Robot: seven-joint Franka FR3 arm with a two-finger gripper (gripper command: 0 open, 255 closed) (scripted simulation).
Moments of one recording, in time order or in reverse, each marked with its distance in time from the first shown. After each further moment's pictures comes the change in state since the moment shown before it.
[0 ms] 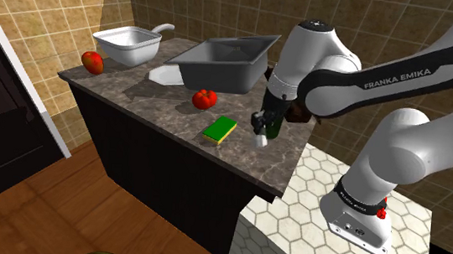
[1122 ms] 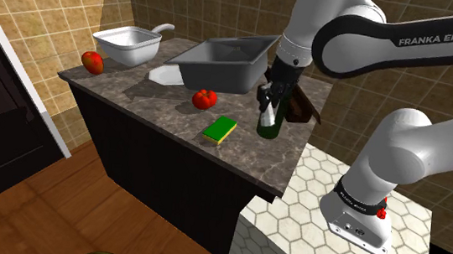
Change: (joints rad) arm -0.012 -0.112 -0.057 0.175 -0.036 -0.284 -0.025
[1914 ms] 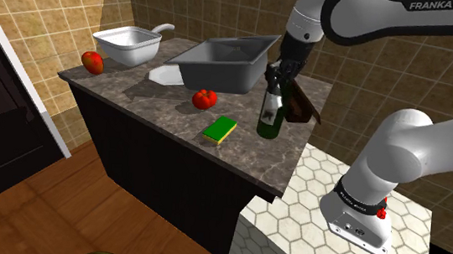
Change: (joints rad) arm -0.047 -0.004 -0.091 0.106 -0.058 -0.109 -0.080
